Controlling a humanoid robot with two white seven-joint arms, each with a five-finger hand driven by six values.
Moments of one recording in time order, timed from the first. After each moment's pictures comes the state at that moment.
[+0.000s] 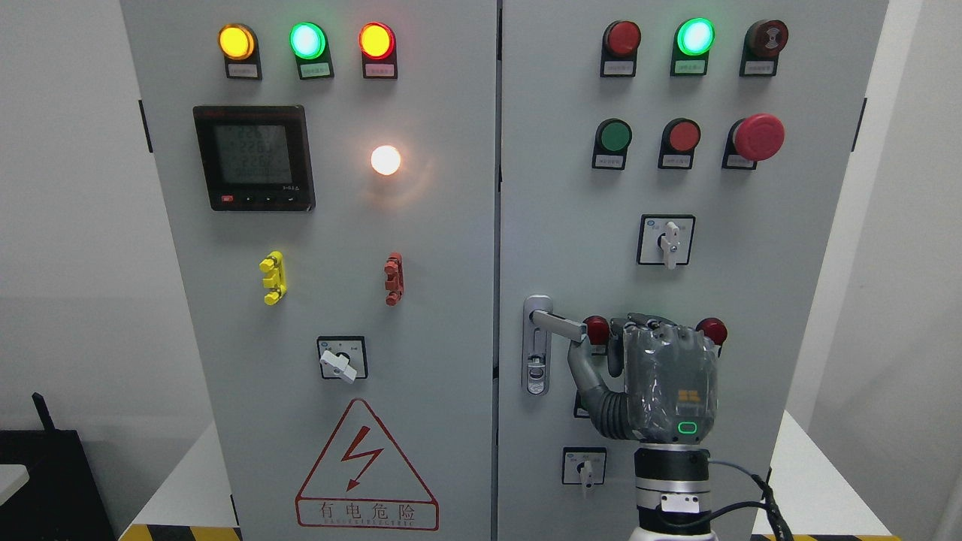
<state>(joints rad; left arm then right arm) 0.06 -0.08 0.00 0.00 0.11 -0.13 -0.07 -0.53 0.14 0.17 -1.63 1.31 0.11 -0.35</state>
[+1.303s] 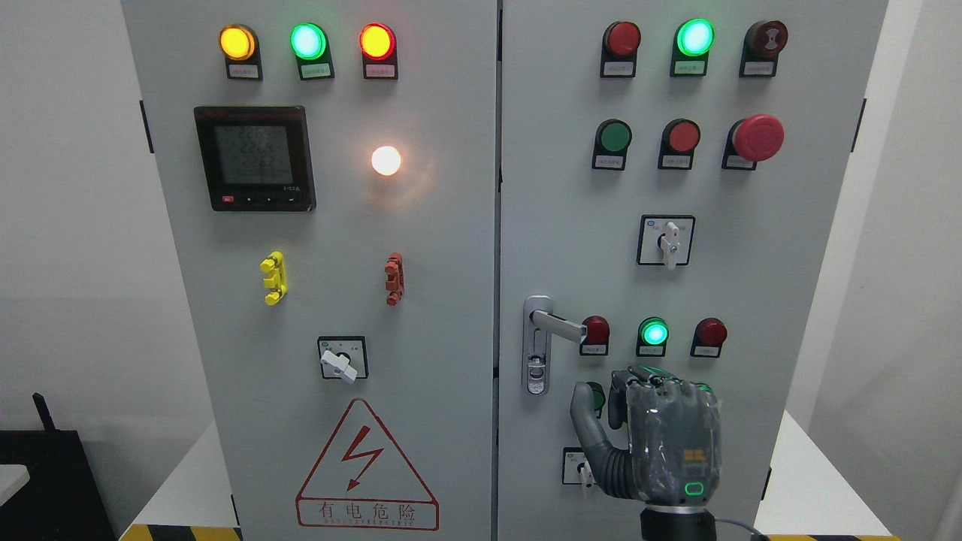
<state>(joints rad) 0.06 -0.08 0.00 0.00 0.11 -0.13 -0.07 -0.35 0.14 0.16 -1.74 1.30 0.00 -0.38</state>
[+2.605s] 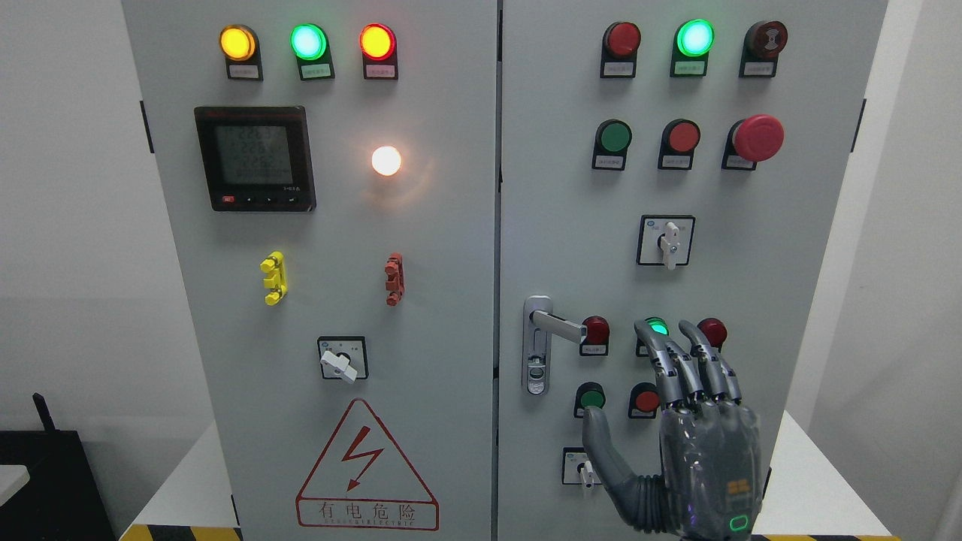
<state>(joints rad) 0.06 -0.08 0.00 0.00 0.11 -0.13 -0.07 -0.27 0.14 0.10 -1.89 1.26 -0.15 -0.36</state>
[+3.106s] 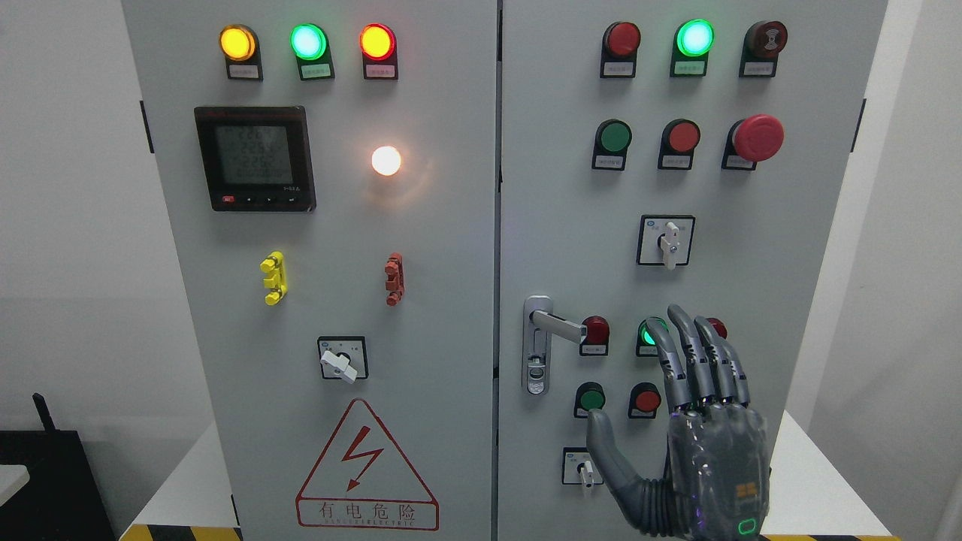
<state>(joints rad) 0.06 -0.08 0.00 0.00 0.11 -0.13 -0.07 -0.26 0.14 0.09 -1.90 1.25 -0.16 -0.33</state>
